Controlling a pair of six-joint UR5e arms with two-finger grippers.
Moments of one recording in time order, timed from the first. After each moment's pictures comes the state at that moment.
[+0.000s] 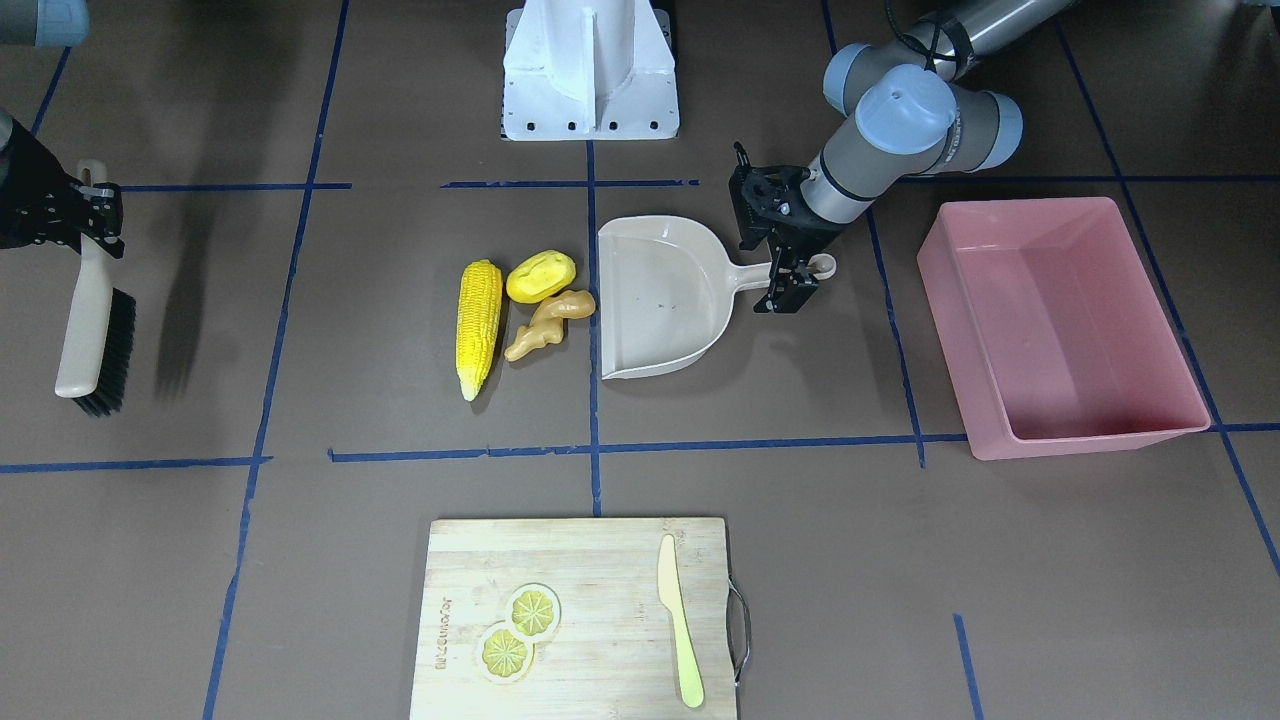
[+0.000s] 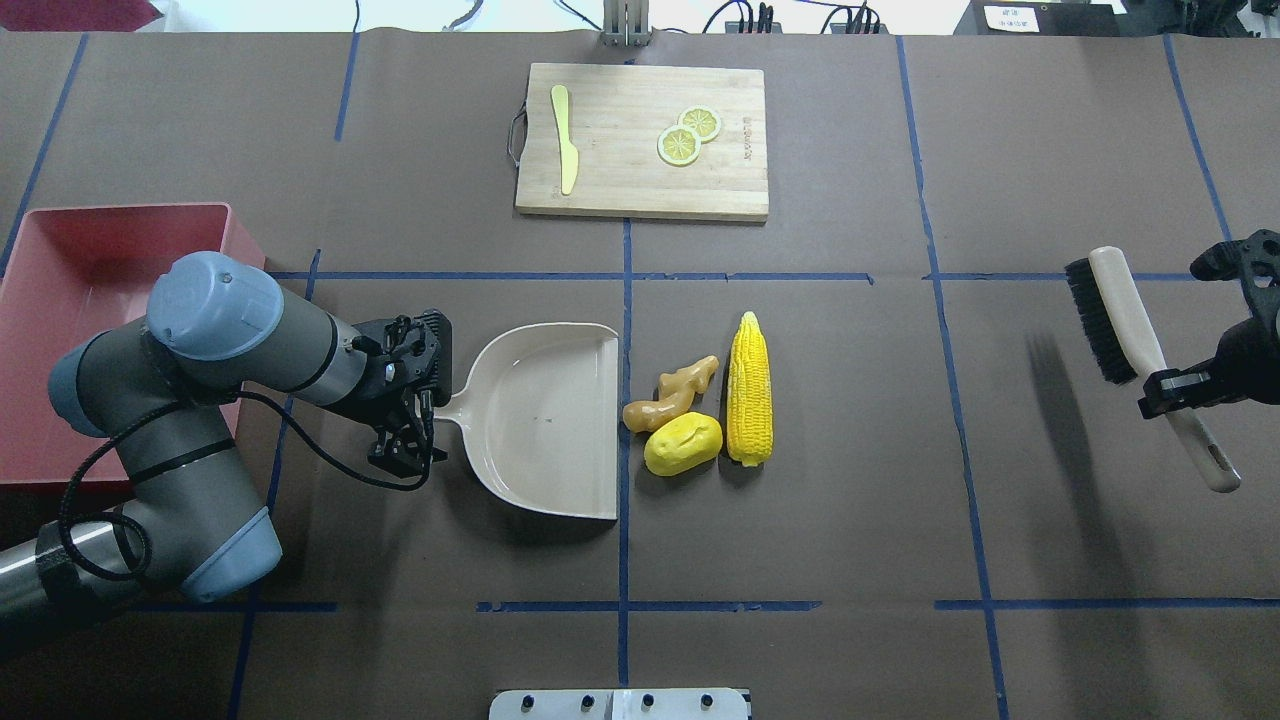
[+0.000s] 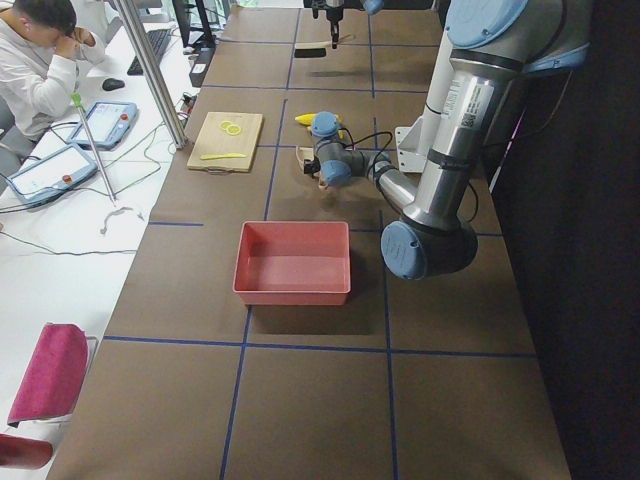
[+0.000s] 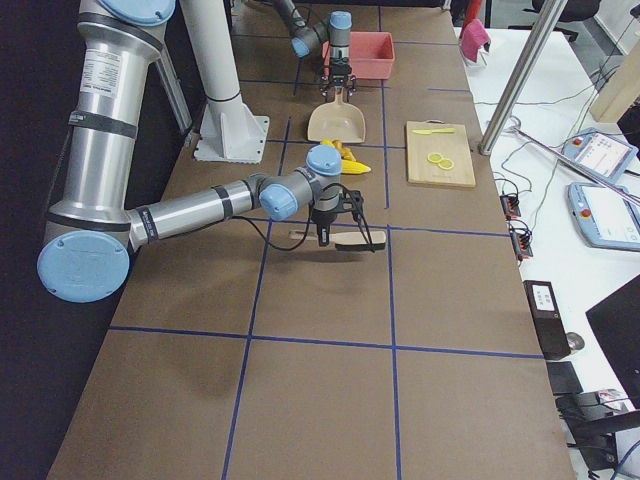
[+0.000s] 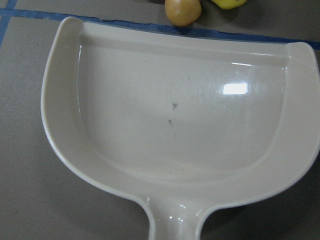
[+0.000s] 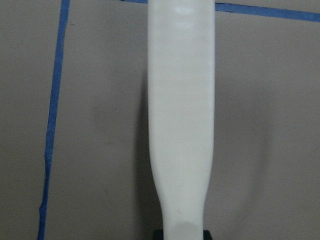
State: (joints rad) left arm -0.58 -1.91 -1.71 -2.13 -2.07 0.19; right arm 0.96 -1.77 2.03 -1.32 2.18 0.67
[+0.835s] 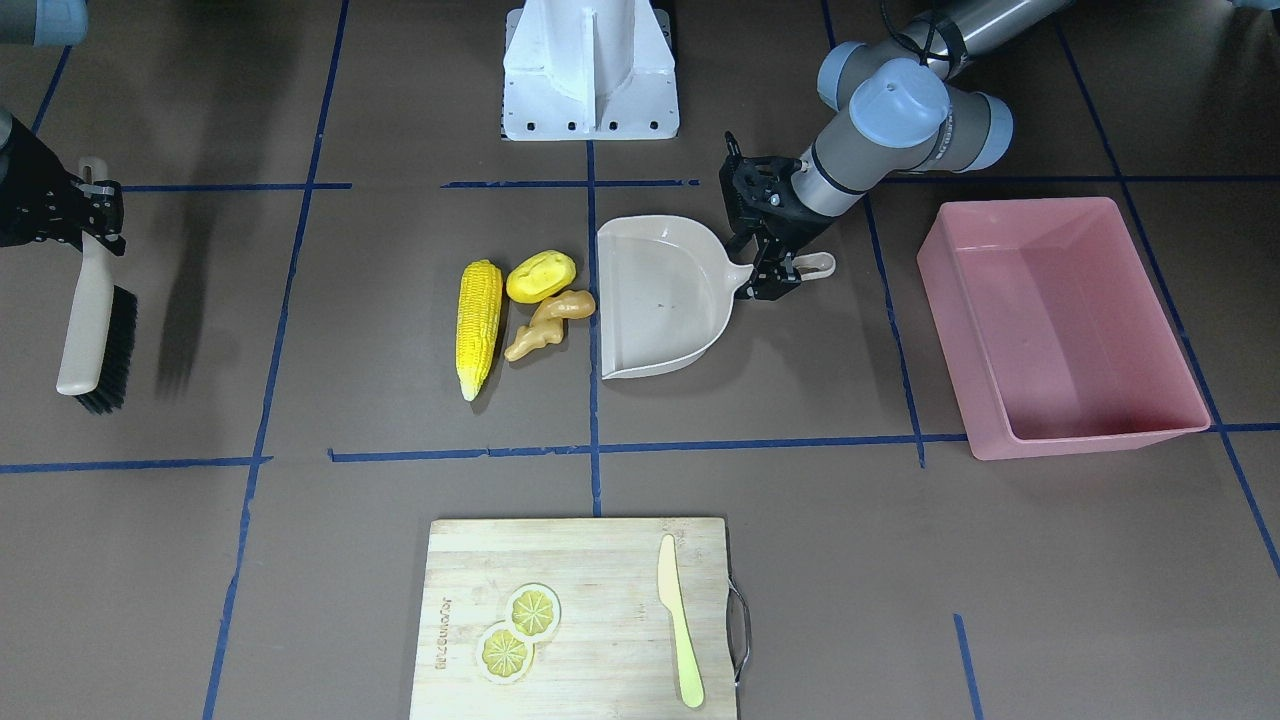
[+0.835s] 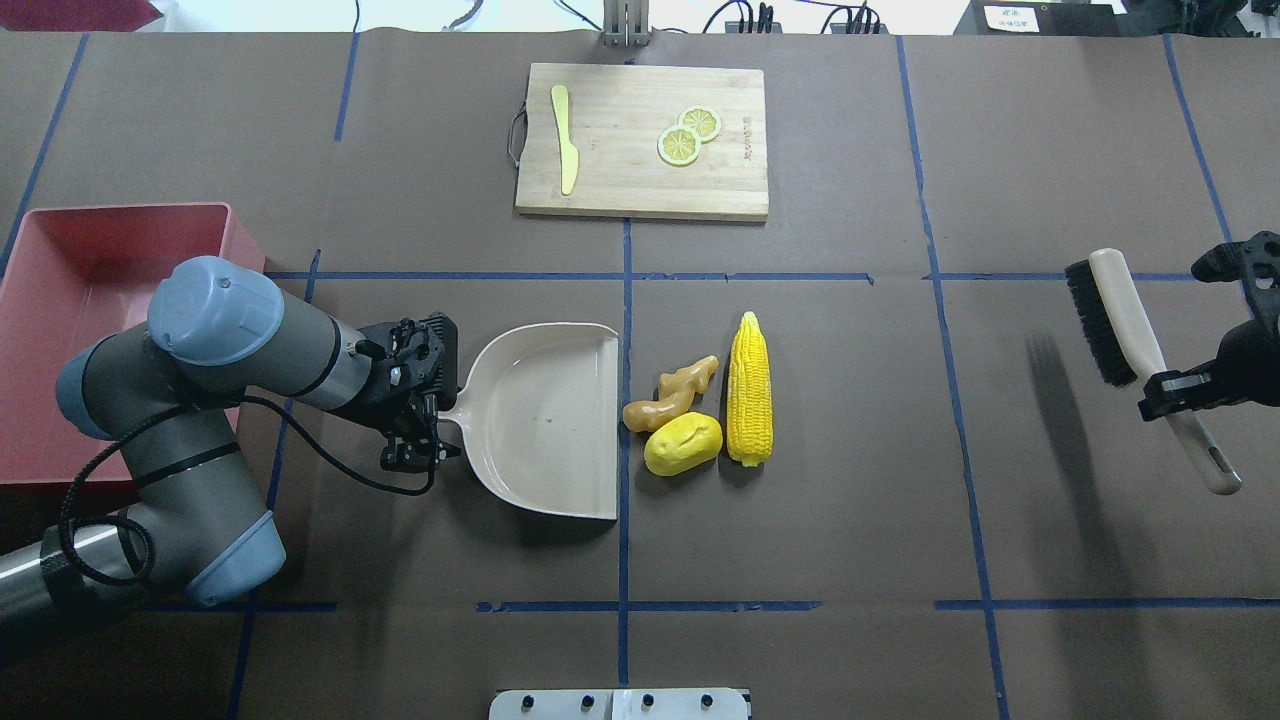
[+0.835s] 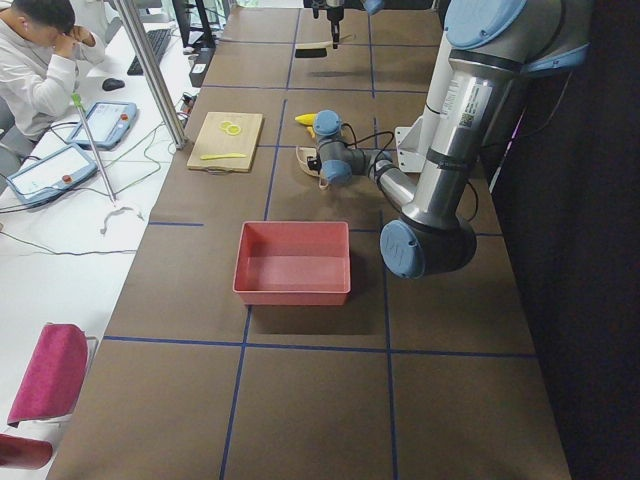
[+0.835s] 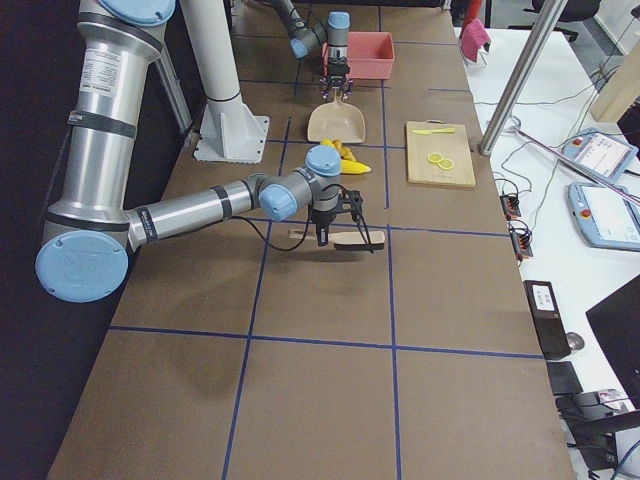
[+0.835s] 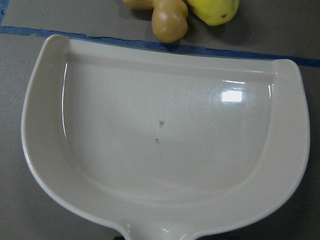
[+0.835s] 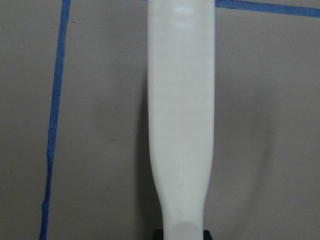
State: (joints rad) left arm -0.57 -1.92 -1.72 -2.16 -2.08 0.15; right arm 0.96 -1.78 2.03 -1.31 2.19 0.67
